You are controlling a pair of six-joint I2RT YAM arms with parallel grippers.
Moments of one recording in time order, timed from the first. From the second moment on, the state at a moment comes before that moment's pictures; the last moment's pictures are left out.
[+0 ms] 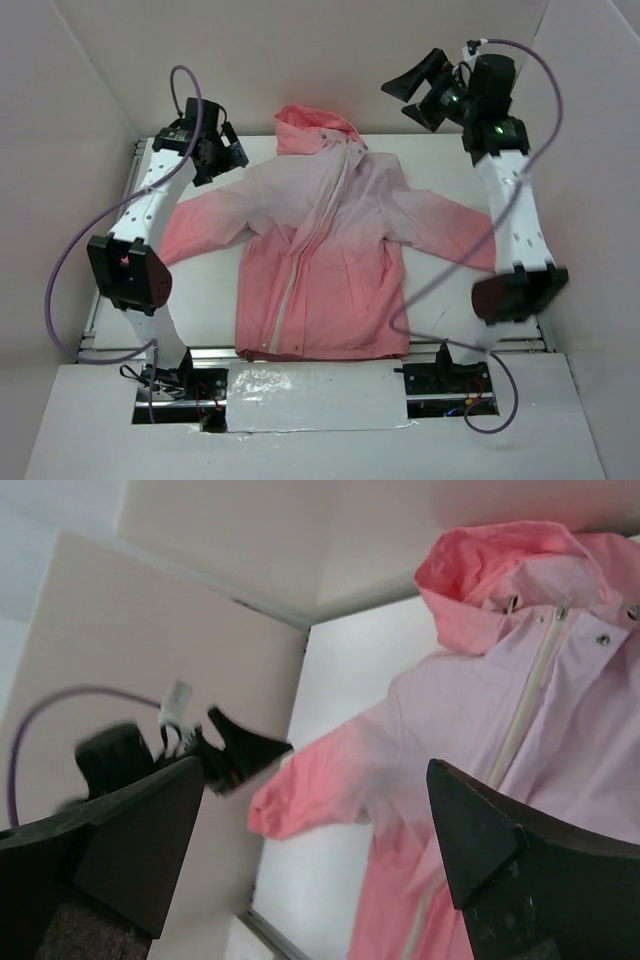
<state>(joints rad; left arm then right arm) -0.18 1.83 1.86 -0.89 -0.12 -0.61 0.04 1.74 2.00 -0.47 -0.51 0.83</state>
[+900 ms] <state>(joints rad) -0.21 0.72 1.31 -1.27 -0.48 -0.59 0.26 0.49 1.61 -1.34 0.16 0.53</state>
